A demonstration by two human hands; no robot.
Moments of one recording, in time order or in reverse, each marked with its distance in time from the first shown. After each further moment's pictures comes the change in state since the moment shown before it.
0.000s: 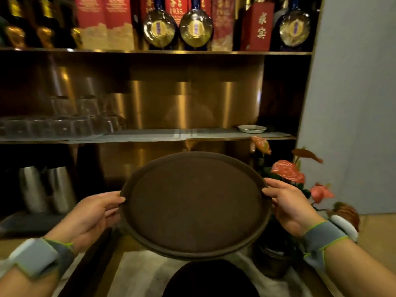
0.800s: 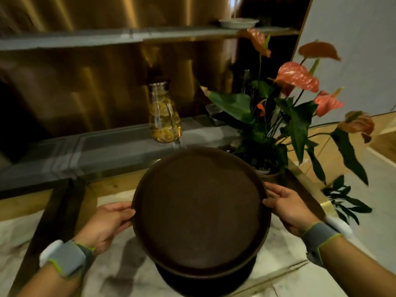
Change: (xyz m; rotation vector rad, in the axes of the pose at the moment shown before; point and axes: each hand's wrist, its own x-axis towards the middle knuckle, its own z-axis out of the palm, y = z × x) left_hand 0.089 -0.194 0.015 0.275 -0.122 -0.418; right_hand 0.025 0.208 -0.085 -0.160 0.188 0.298
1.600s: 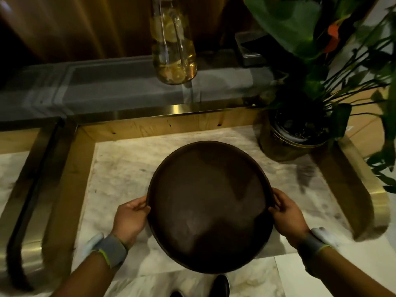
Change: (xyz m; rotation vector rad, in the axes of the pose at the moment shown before) left_hand 0.051 -0.145 0.048 0.099 0.197 -0.090; right_hand 0.058 0.139 -0.014 -0.446 -0.030 0.088
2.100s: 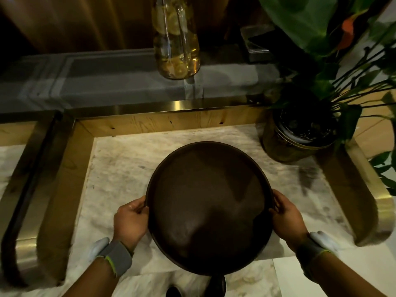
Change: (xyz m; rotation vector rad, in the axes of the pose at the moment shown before) left_hand 0.003 -0.019 0.006 0.210 0.120 0.140; right_hand 0.011 0.013 0.000 -0.152 -0.004 0.001
